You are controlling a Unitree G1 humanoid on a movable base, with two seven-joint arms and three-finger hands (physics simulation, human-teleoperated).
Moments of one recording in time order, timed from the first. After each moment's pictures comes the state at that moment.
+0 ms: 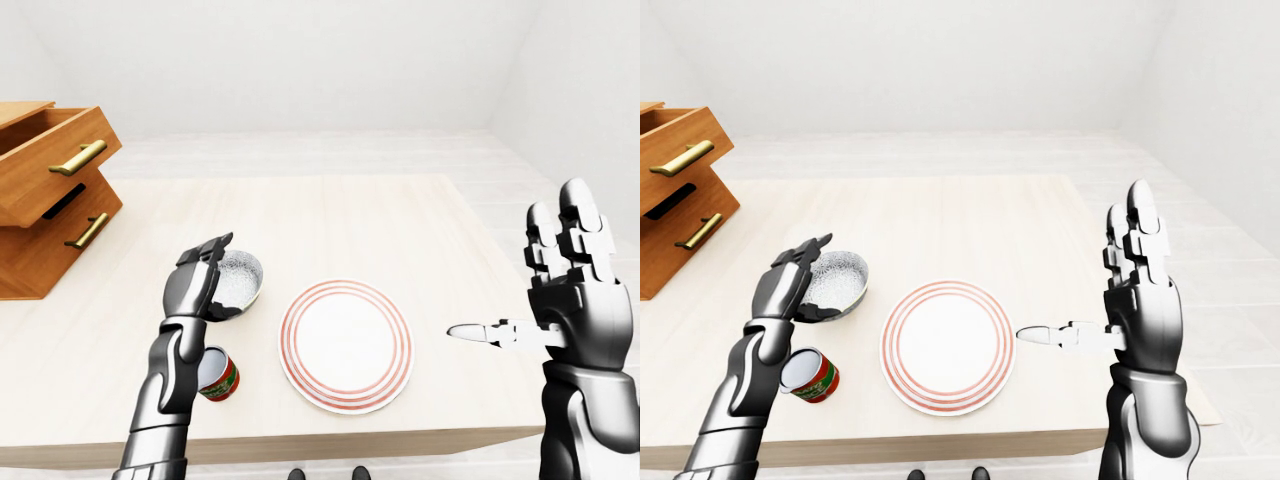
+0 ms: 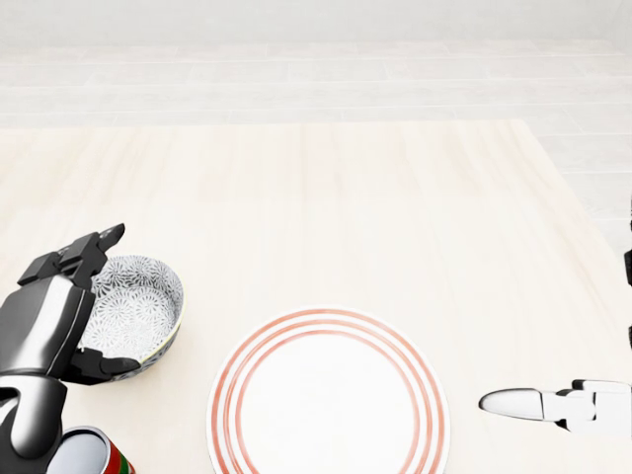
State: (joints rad) left arm -0.17 0.26 0.14 0.12 0.89 -0.09 0.05; right arm 0.14 -0.02 -0.37 -0.74 0.05 0.09 0.24
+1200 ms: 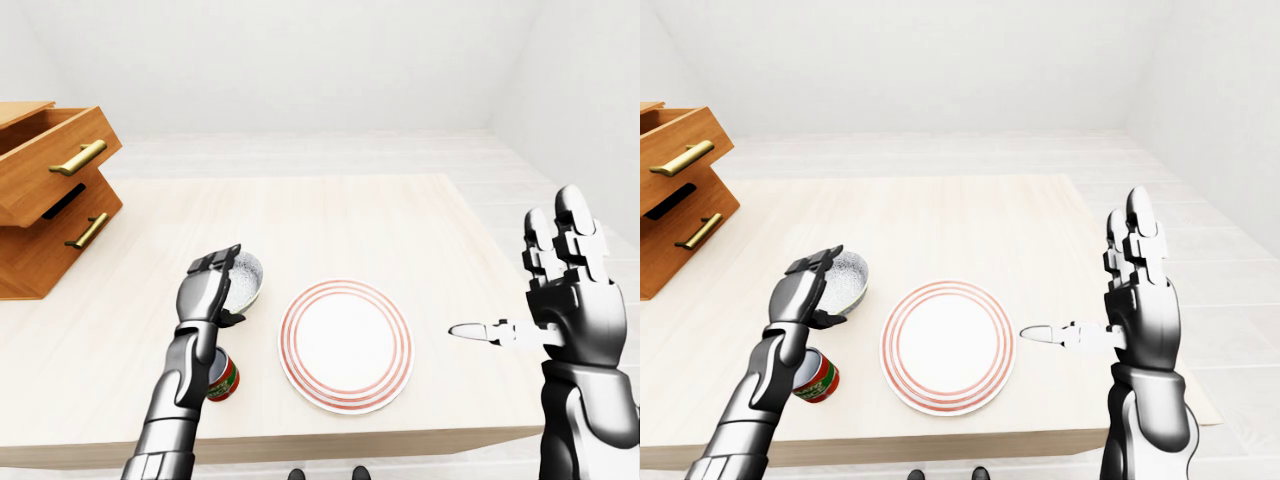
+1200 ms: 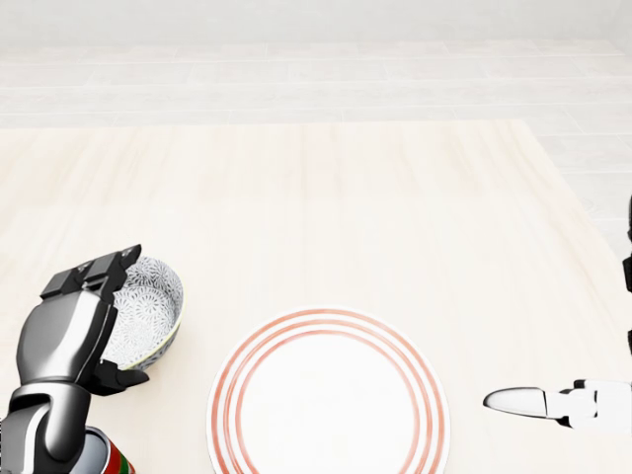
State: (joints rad) left arm -0.20 0.25 0.08 0.28 0.97 -0.09 0.16; right arm 0.14 -0.03 -0.39 -0.70 0.07 0.09 0.24
